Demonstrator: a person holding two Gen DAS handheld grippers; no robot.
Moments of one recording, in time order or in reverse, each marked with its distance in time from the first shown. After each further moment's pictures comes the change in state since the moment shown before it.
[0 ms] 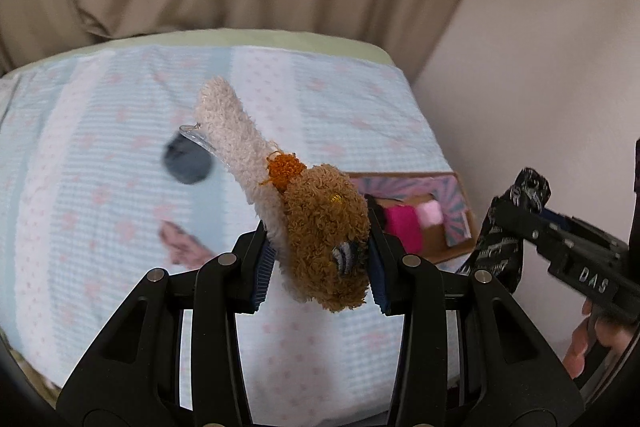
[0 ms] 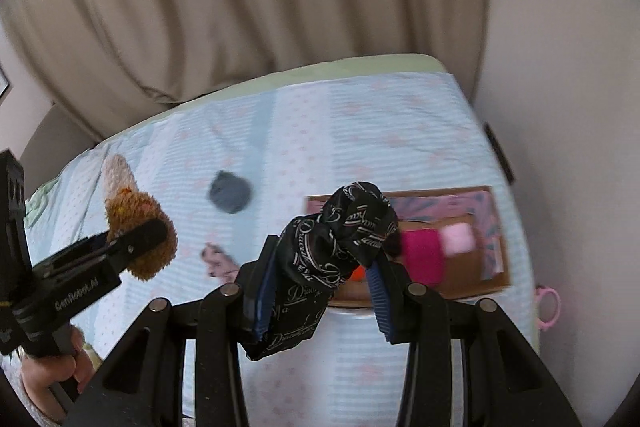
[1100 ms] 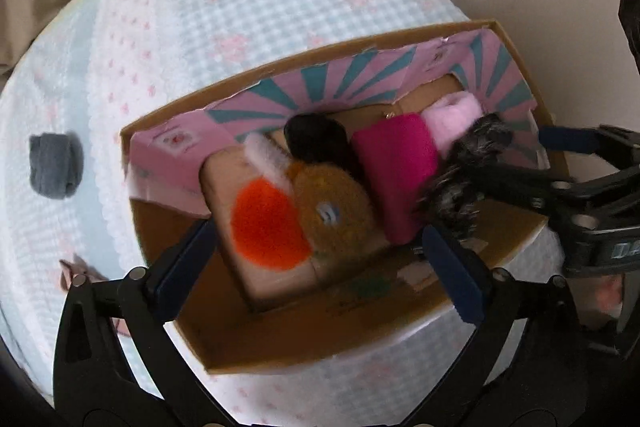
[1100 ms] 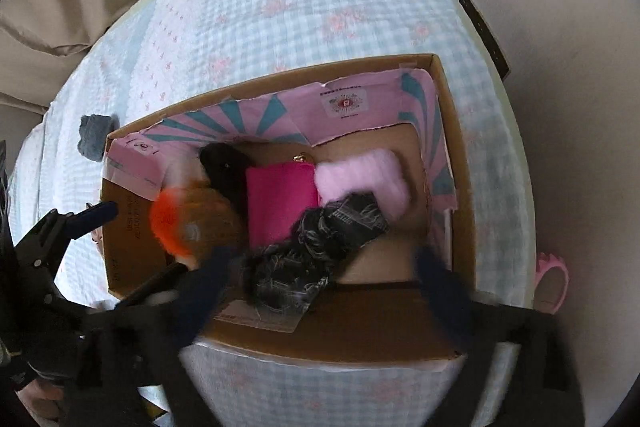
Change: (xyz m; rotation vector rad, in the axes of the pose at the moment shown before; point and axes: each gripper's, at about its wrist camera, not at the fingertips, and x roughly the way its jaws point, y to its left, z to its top) left arm 0.265 -0.110 -0.037 0.295 0.397 0.083; right arm 0.197 -0.194 -0.020 0.099 0.399 -0.002
